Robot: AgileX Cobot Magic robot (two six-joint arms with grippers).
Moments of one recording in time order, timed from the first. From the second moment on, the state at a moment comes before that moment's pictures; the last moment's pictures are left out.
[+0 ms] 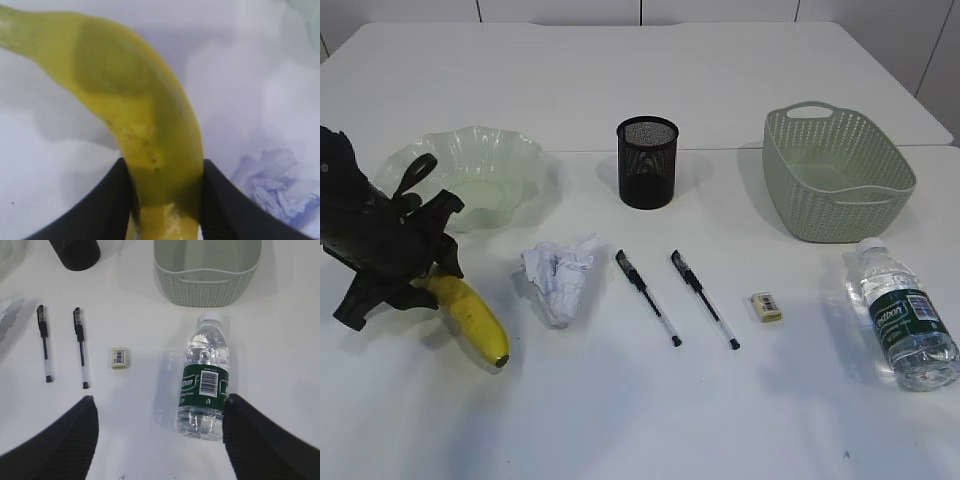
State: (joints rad) left arm -0.27 1.85 -0.99 -0.06 0.35 -1.26; right arm 0.04 0.86 -0.70 0.18 0.66 -0.13
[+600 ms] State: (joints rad) left arm -0.27 1.65 -0.99 -0.01 0.36 -1.26; right arm 0.04 0.86 -0.70 0.18 0.66 -0.13
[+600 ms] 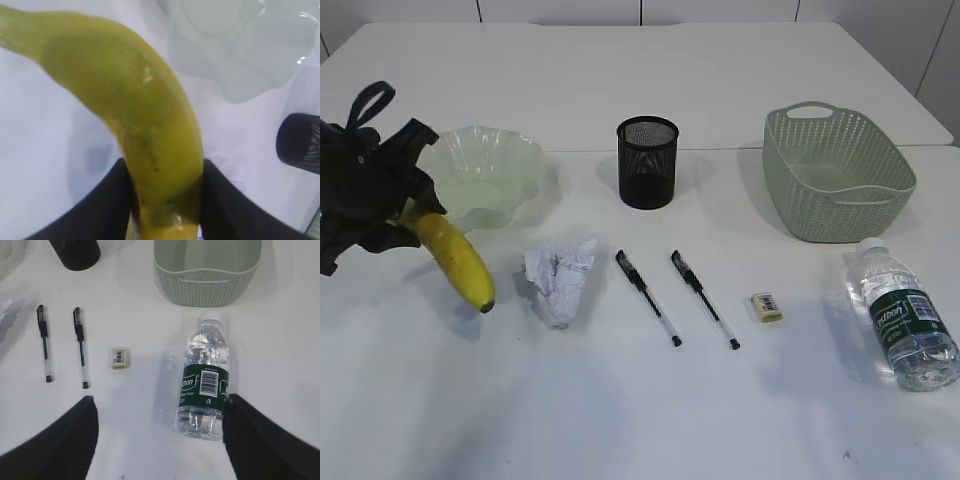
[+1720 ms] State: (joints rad) left arm -0.22 1.73 -1.16 -0.01 -0.12 -1.26; right arm 0.04 0.86 -0.70 0.18 0.68 -0.13
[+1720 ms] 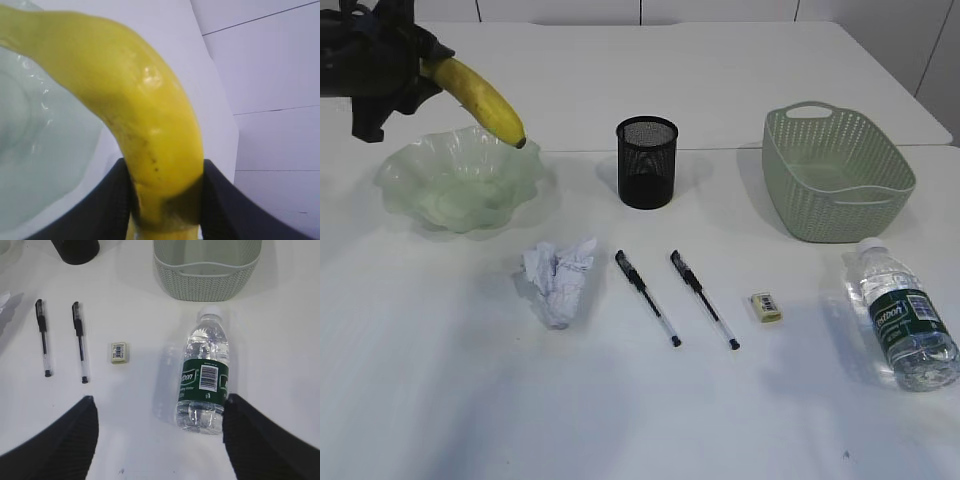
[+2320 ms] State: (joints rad) left arm -0.16 2.01 -1.53 -0.01 0.12 -1.26; right arm 0.04 0.86 -0.70 0.18 0.69 -0.13
